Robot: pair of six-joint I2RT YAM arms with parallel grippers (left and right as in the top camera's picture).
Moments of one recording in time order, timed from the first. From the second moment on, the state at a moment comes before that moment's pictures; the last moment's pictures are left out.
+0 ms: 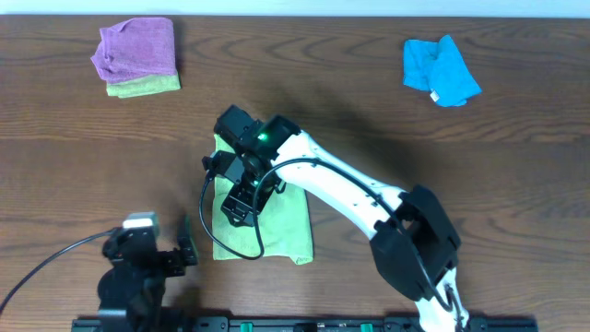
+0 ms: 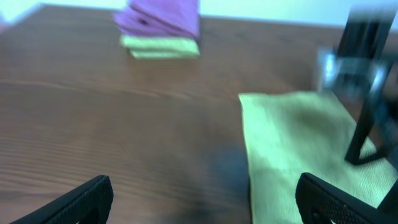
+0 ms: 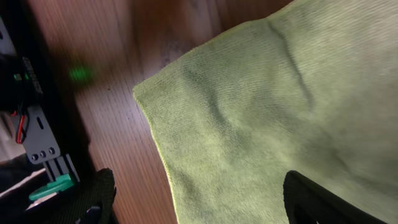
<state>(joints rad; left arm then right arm) -0.05 0.01 0.39 -0.78 -0.10 -0.11 0.87 2.12 1.78 -1.11 -0.40 -0.22</state>
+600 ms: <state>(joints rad) -0.05 0.03 0.54 -0.91 -0.17 -0.26 0.99 2.25 1.78 -1.09 -0.41 -0.22</state>
